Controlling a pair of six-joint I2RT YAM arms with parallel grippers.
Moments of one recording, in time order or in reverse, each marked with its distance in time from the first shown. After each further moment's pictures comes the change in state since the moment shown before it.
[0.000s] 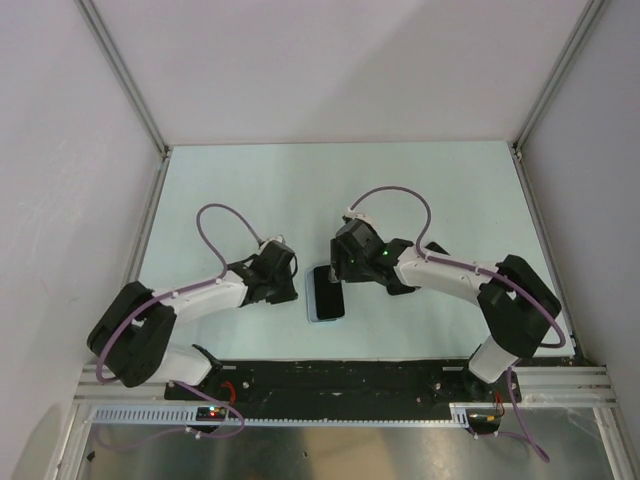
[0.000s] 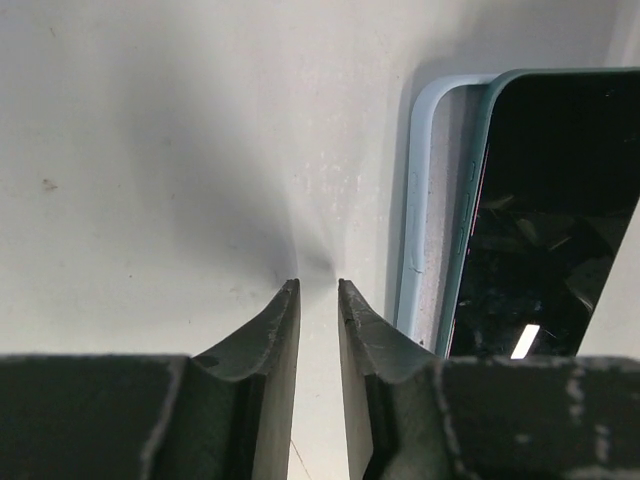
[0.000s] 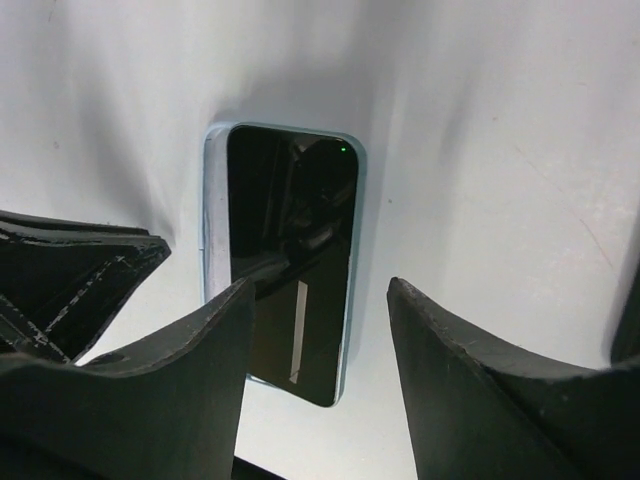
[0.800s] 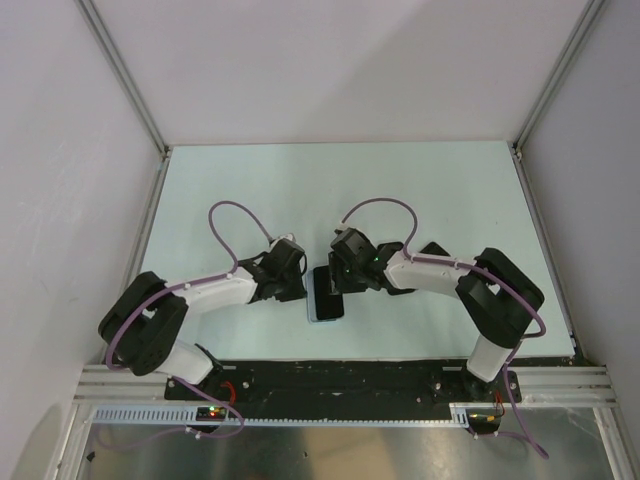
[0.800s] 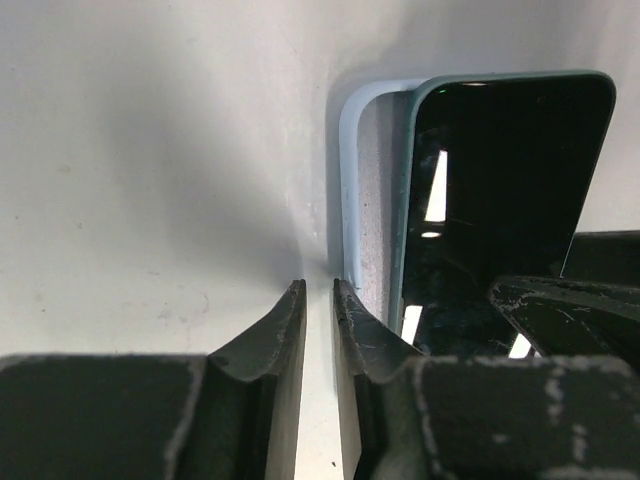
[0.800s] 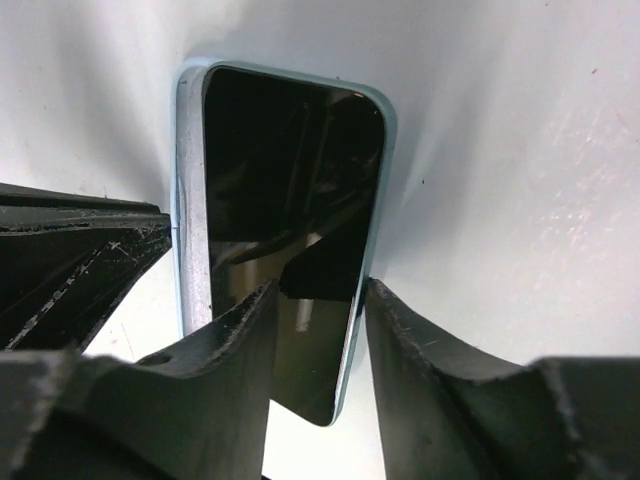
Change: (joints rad) left arm -0.047 0.088 0.049 0.048 0.025 -0.024; right arm 0.010 0.106 -0.031 0.077 -0.118 -0.020
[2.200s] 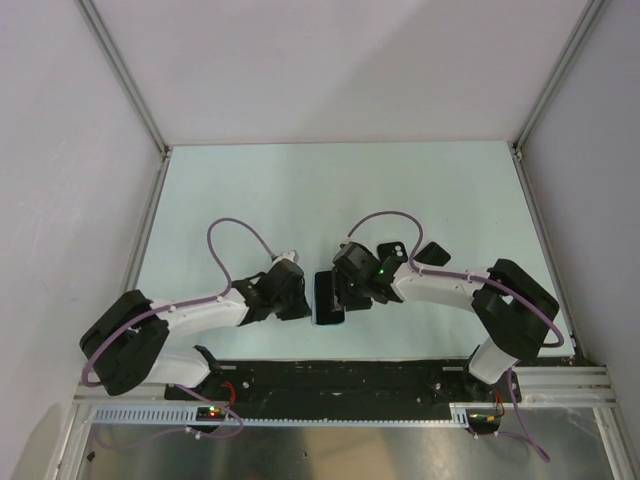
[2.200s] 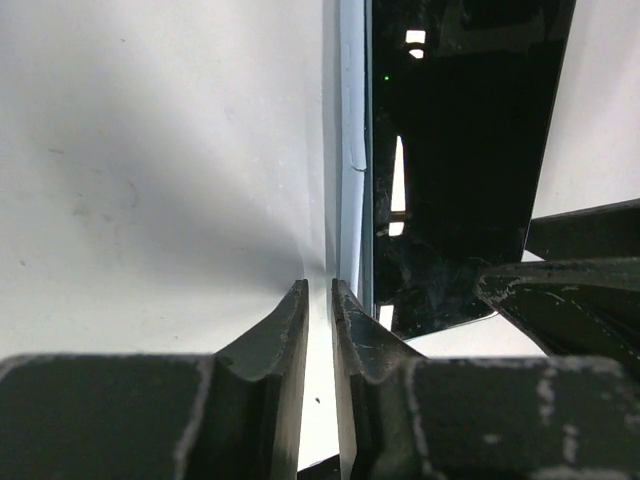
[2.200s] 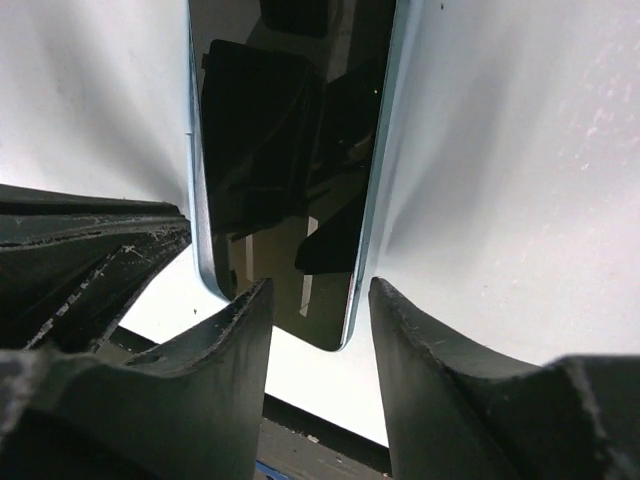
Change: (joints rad) left arm -0.108 -0.143 -0.149 0.061 0.035 -0.074; right arm 0.070 -0.098 -0.080 -0.079 -0.025 0.130
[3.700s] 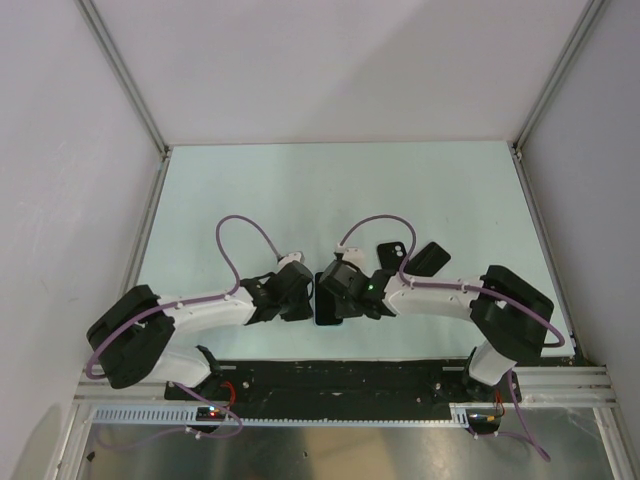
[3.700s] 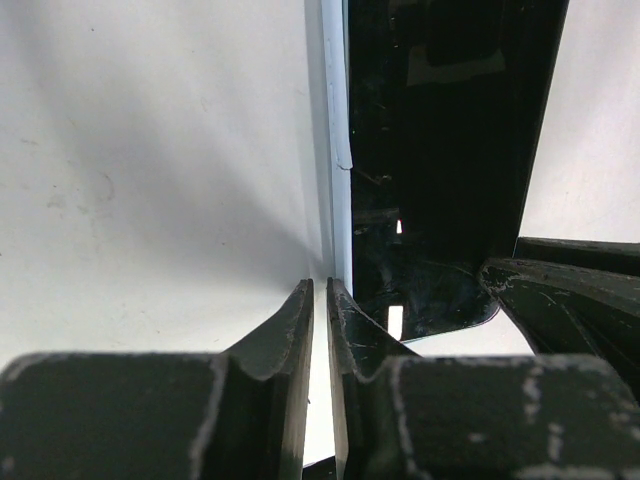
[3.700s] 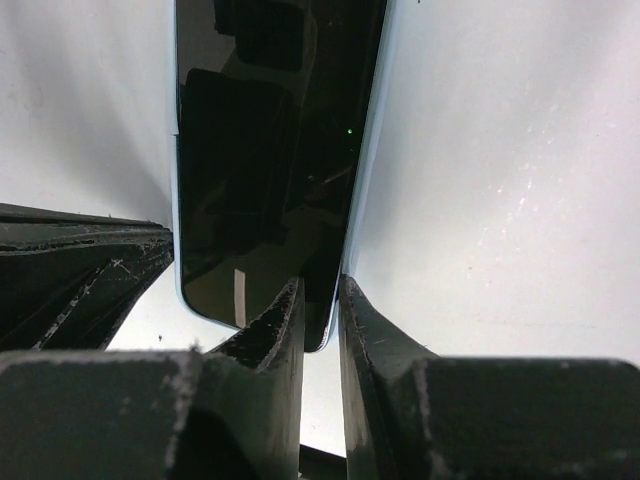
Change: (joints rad) left arm -0.073 0.048 0.051 -0.045 -0.060 -0.030; right arm 0.139 0.013 0.010 -0.043 0.246 0.051
